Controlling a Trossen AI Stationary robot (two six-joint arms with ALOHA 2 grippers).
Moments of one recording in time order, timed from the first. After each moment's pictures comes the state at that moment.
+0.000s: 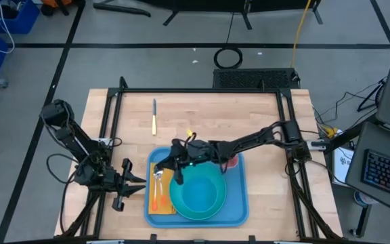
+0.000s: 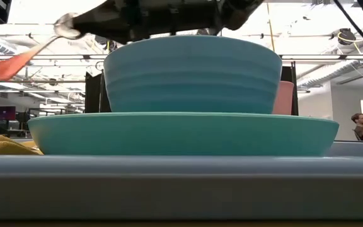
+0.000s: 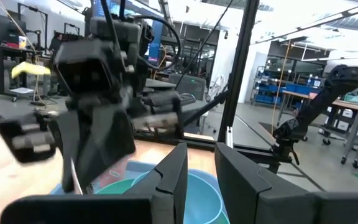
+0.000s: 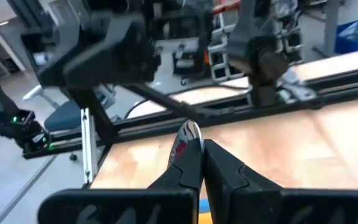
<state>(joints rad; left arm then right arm) -1.08 1.26 0.27 1.30 -1.02 0.05 0.13 2.07 1.41 0.50 -0.06 0.32</state>
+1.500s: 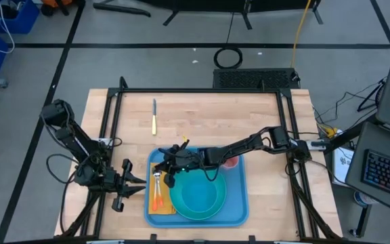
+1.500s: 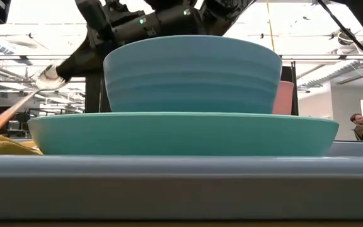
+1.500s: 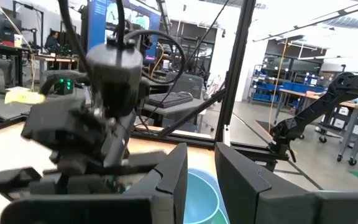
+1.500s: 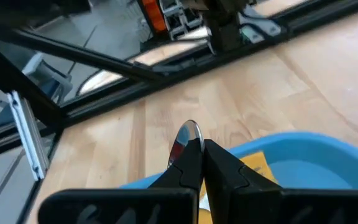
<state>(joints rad) -1.08 1.26 0.27 1.29 -1.01 0.03 0.16 2.23 1.57 0.30 0.11 0.46</state>
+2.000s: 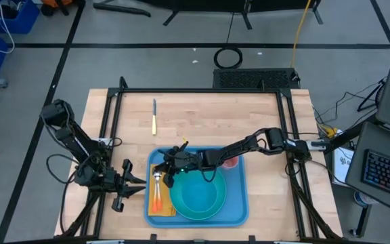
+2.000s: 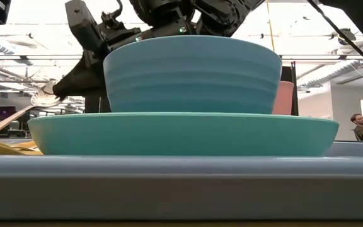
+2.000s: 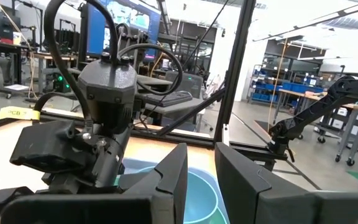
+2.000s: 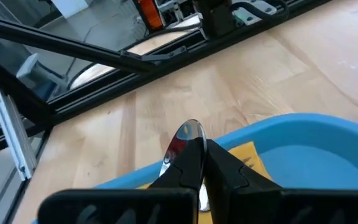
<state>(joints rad) -1.08 1.26 0.27 1.28 -1.01 0.02 0.15 2.29 1.57 0.34 0.11 0.49</state>
